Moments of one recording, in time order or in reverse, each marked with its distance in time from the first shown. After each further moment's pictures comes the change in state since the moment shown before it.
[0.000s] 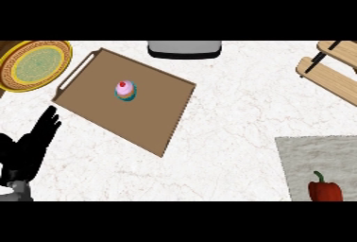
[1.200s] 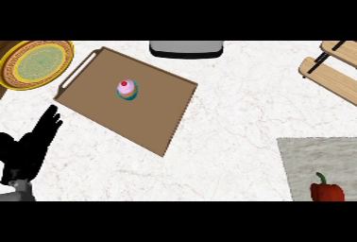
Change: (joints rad) left arm -0.009 -0.025 0.022 -0.002 -0.031 -0.020 0.000; right arm -0.154 -0.063 0.060 0.798 0.236 -0.358 -0.421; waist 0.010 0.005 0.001
